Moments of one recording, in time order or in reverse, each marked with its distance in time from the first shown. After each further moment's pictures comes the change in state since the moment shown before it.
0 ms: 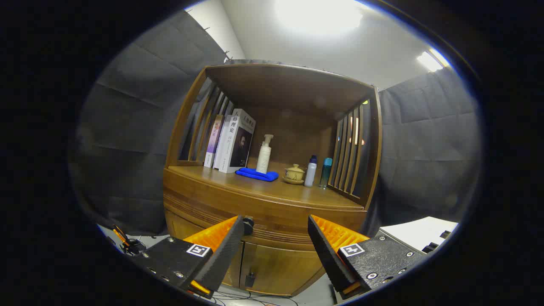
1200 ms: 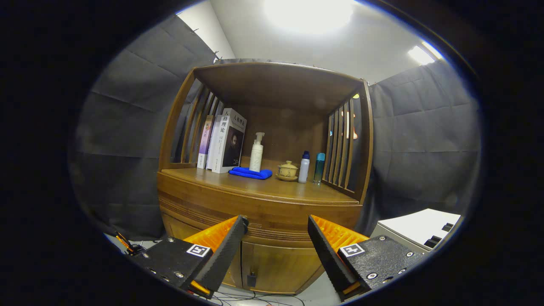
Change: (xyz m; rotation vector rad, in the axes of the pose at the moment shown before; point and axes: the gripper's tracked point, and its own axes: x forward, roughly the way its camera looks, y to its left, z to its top) arm 0.005 -0.005 -0.004 0.051 0.035 -0.028
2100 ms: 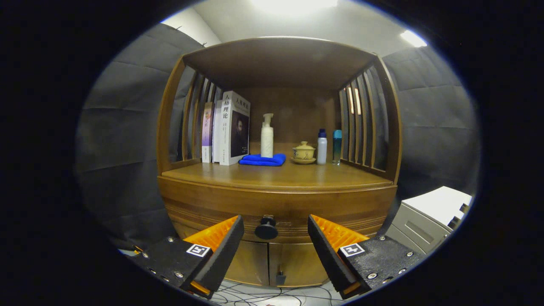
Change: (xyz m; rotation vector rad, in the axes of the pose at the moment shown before) arm 0.054 0.049 -0.029 0.103 0.144 0.027
